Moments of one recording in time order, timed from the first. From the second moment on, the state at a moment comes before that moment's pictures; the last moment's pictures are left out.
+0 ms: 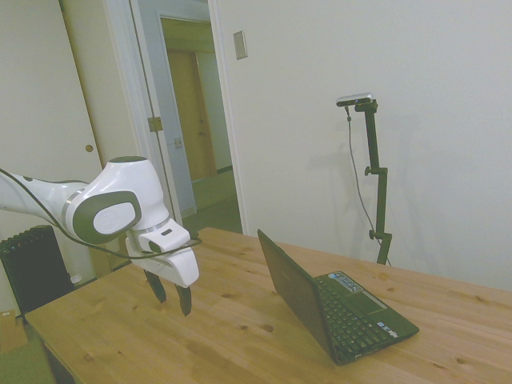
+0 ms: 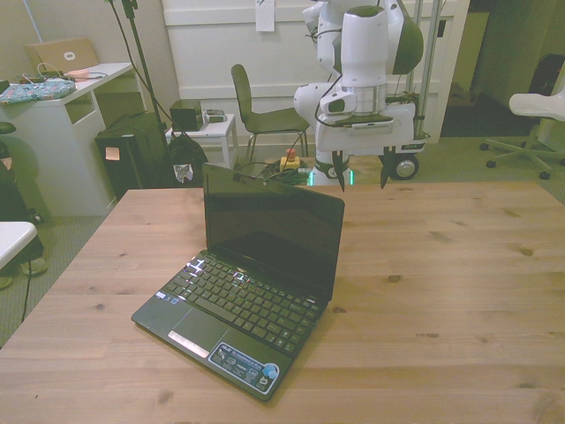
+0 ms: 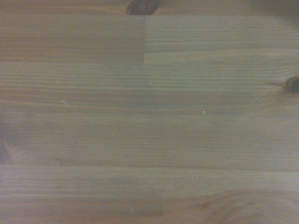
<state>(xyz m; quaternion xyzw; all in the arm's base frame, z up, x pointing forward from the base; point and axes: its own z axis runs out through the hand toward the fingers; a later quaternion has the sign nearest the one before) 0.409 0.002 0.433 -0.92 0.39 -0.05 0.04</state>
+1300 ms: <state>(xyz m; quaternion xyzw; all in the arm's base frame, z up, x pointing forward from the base) 0.485 -0.134 0.501 -0.78 0.60 -0.18 0.02</state>
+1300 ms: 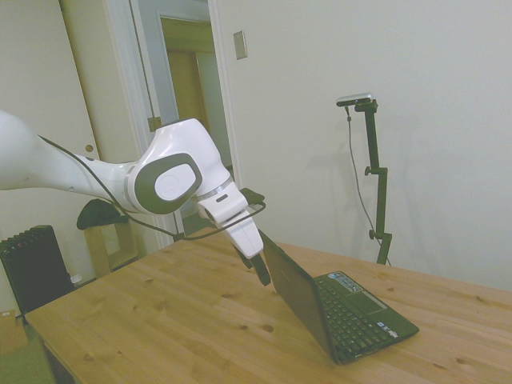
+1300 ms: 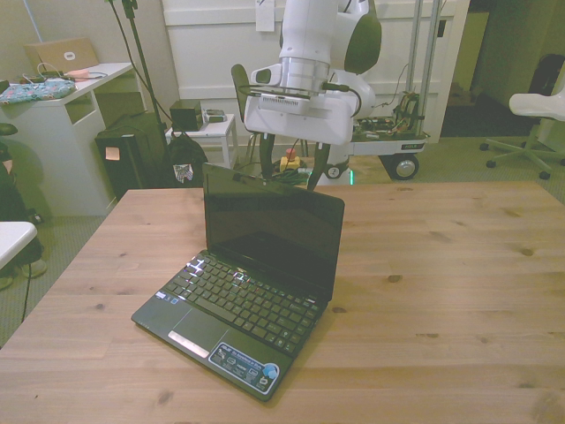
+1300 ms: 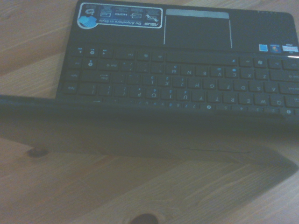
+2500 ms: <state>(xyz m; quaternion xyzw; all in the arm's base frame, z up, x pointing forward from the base) 0.514 -0.180 0.517 -0.76 0.63 -0.18 0.01</state>
